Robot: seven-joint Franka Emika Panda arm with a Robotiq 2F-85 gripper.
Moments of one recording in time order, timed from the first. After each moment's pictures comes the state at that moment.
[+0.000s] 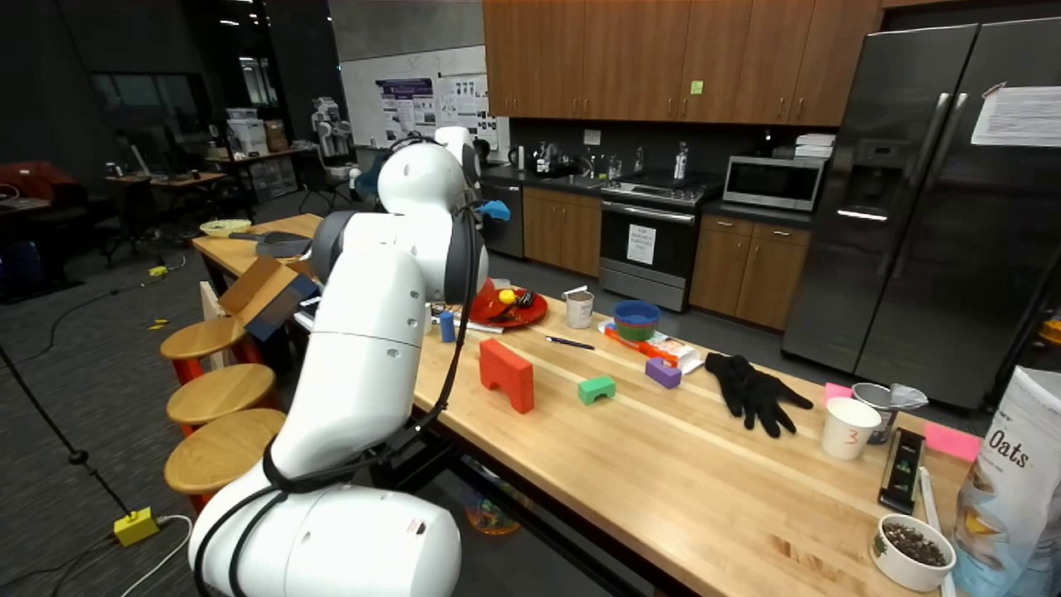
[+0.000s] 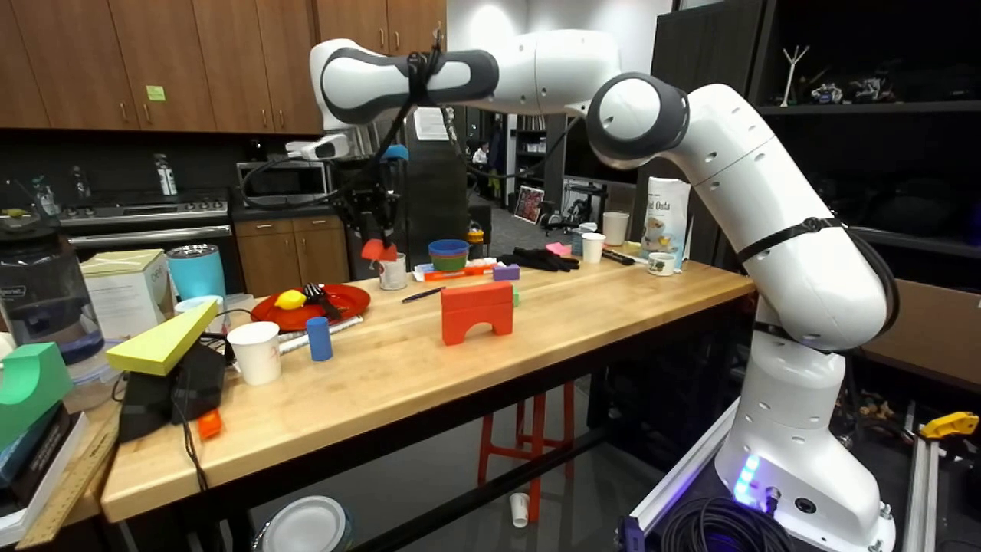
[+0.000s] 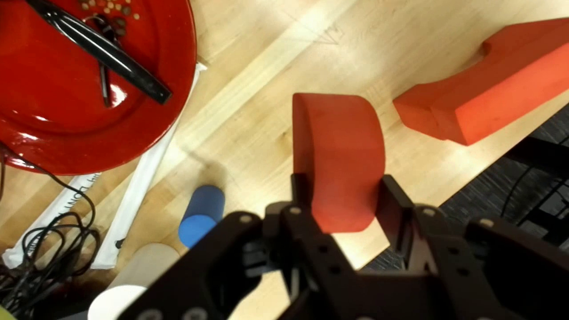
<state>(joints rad) 0.31 0.68 0.28 -0.95 -0.26 1.54 -1.67</state>
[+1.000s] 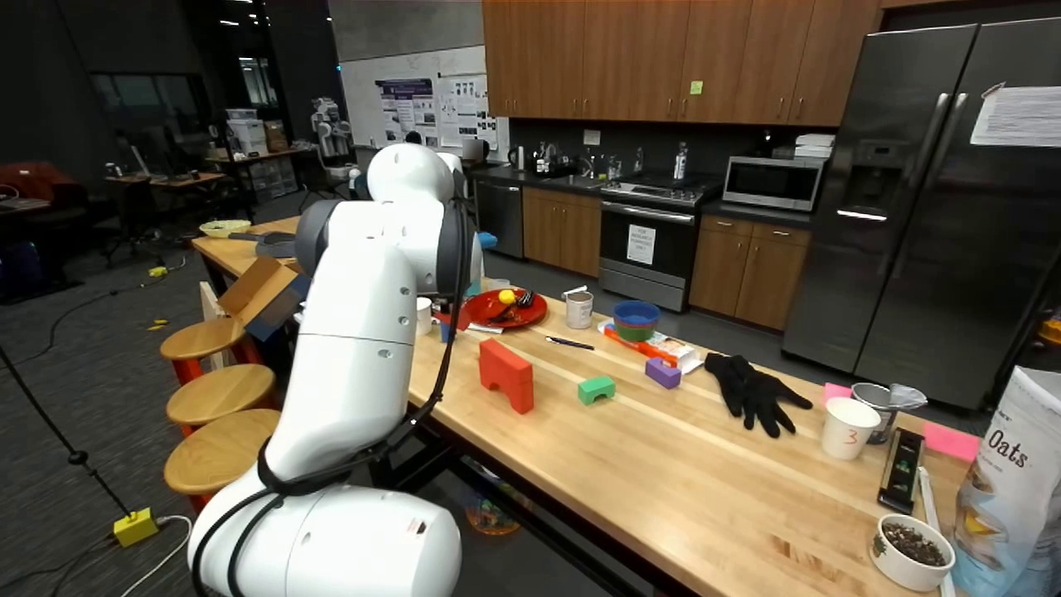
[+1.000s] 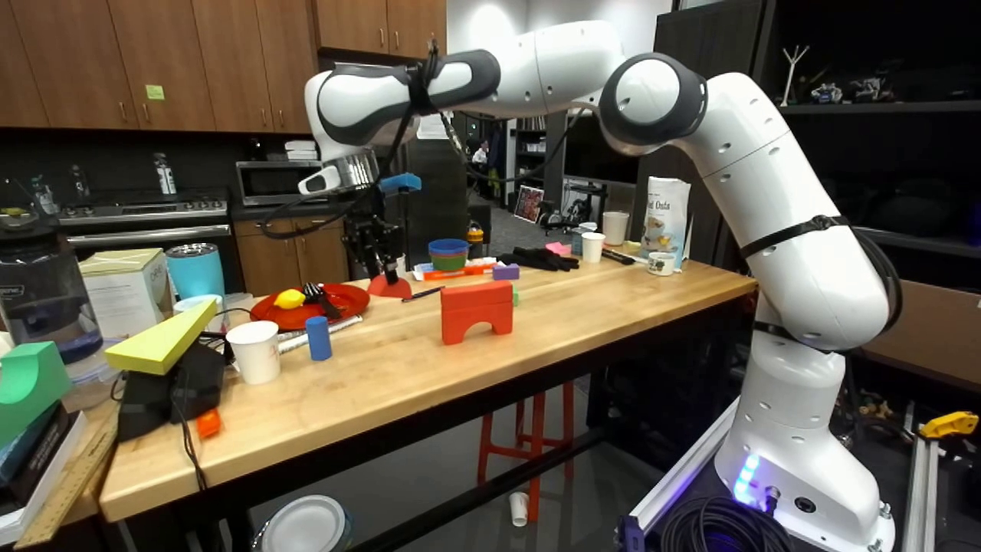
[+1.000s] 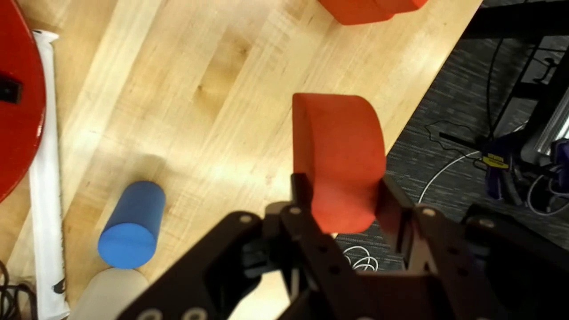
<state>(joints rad) 0.32 0.60 0.28 -1.19 -0.12 1.55 -1.30</state>
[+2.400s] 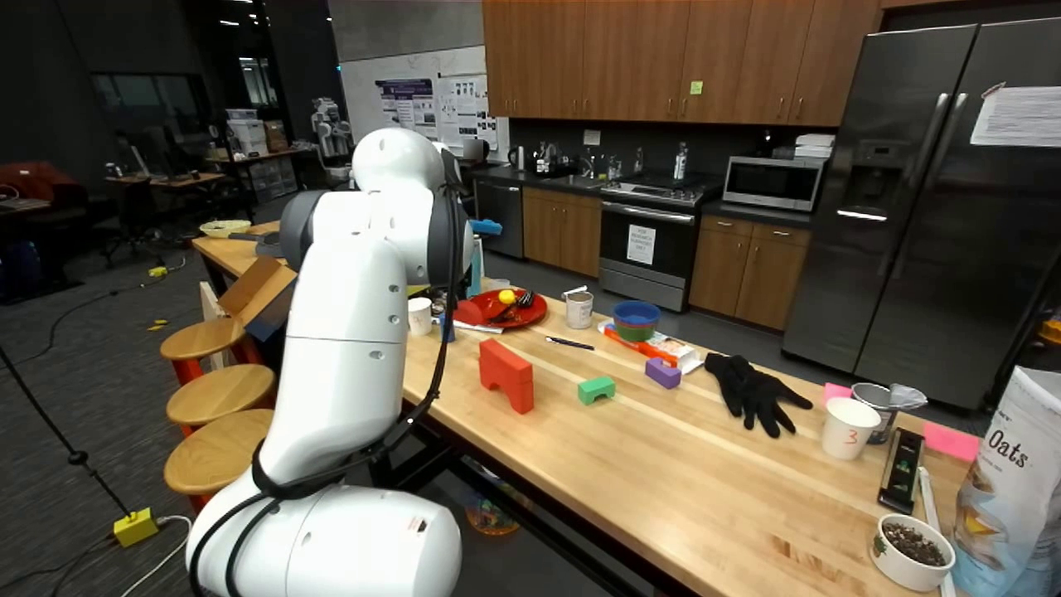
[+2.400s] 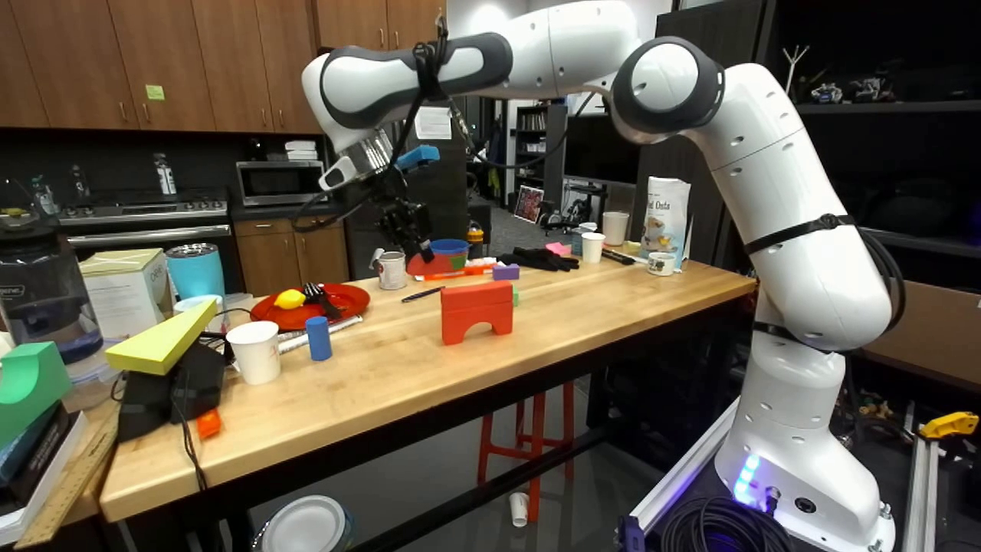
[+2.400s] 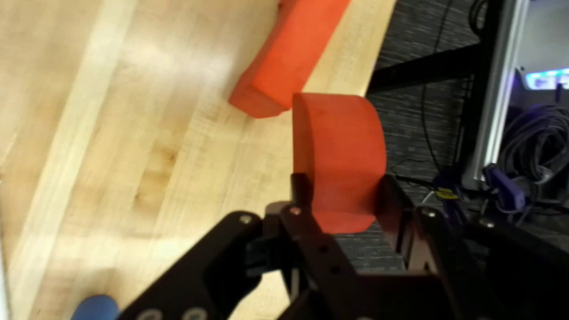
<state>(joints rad) 0.34 0.54 0.27 -1.20 -0.23 1.32 -1.13</state>
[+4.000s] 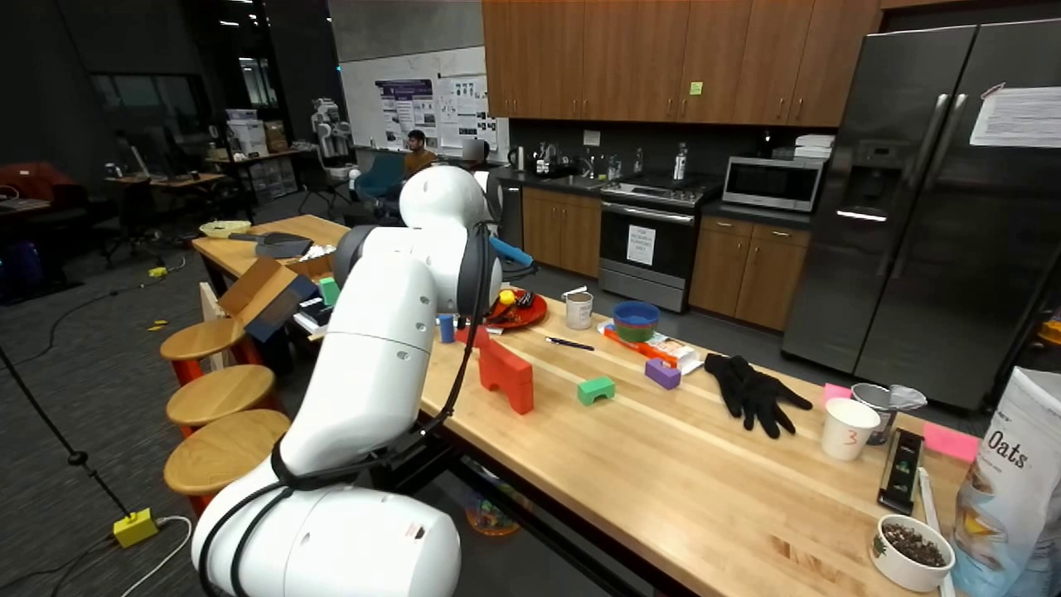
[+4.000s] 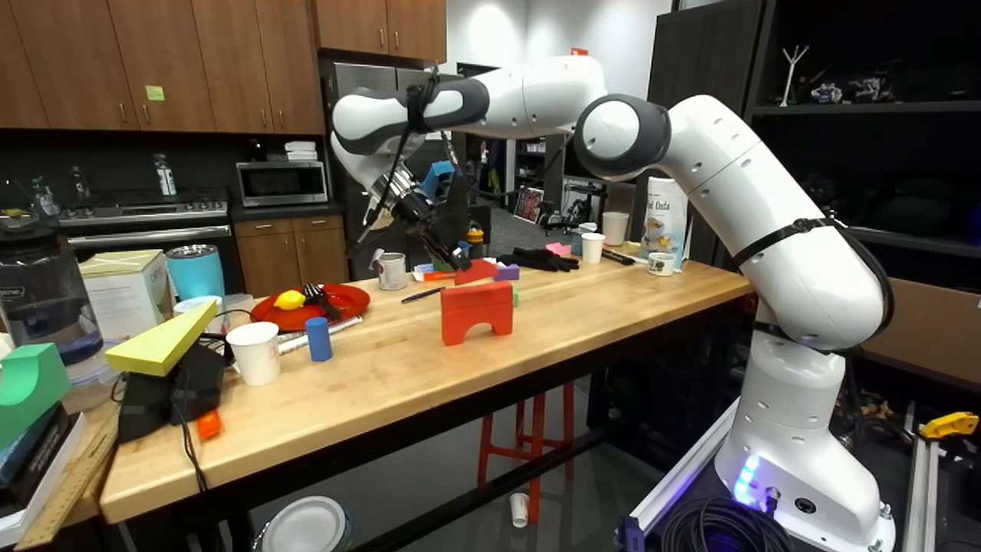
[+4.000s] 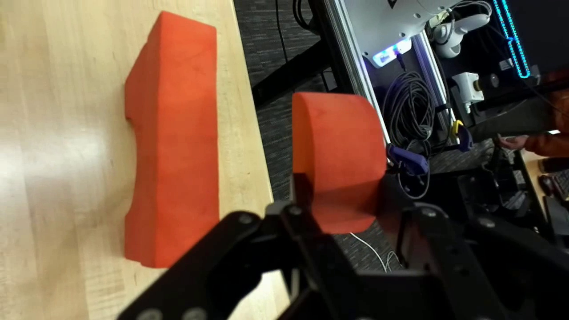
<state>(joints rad) 0.28 0.75 0.23 -0.96 -0.12 0.92 -0.83</state>
